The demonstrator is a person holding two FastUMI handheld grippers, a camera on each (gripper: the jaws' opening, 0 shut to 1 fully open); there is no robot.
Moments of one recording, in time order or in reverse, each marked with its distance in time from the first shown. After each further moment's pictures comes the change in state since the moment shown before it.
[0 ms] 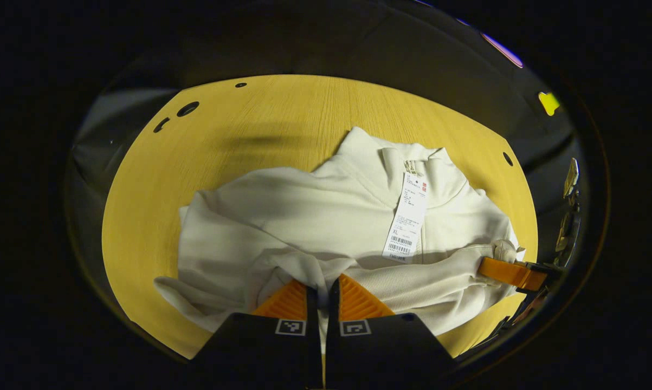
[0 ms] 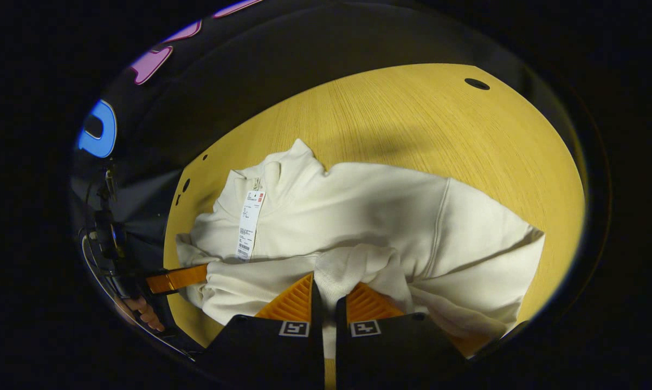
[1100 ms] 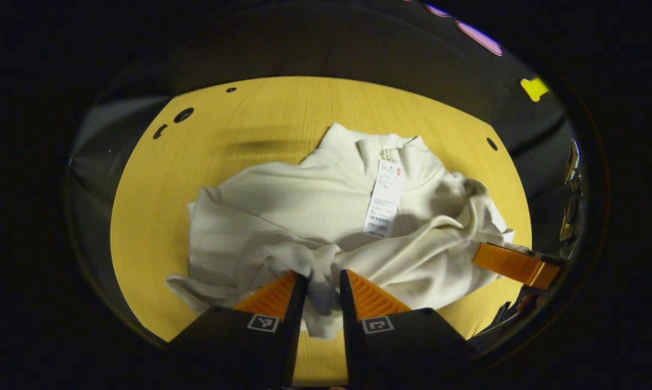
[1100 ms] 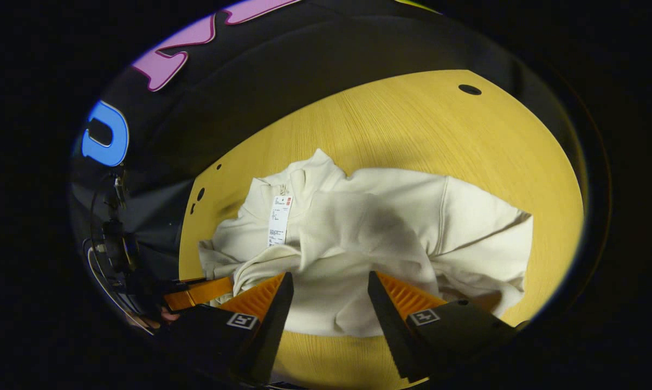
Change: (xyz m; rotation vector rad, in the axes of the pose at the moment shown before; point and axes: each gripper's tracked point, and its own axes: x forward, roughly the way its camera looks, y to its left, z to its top) left arm -0.050 -0.018 -0.016 0.061 0.022 -0.044; right arm -0.052 0.038 -0.002 0.019 -0.065 0.024
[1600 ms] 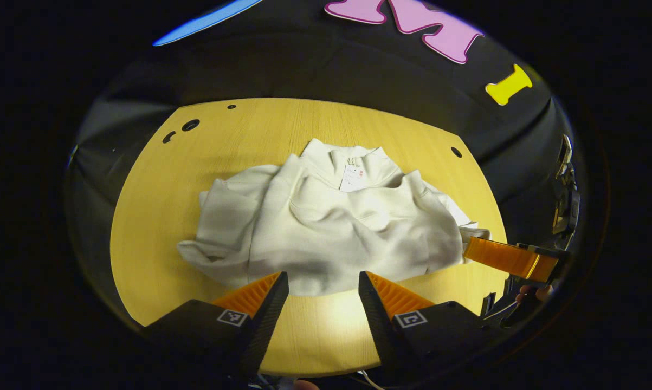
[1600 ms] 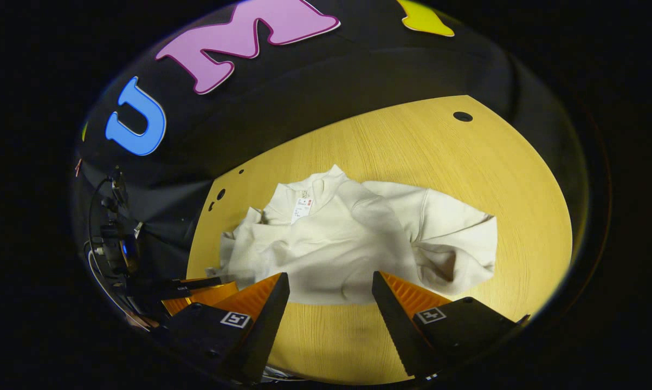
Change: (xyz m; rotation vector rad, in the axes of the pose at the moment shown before) left arm -0.068 -0.017 -0.037 0.004 -0.116 -0.076; right arm -0.081 0.018 -0.016 -0.065 -0.089 0.026
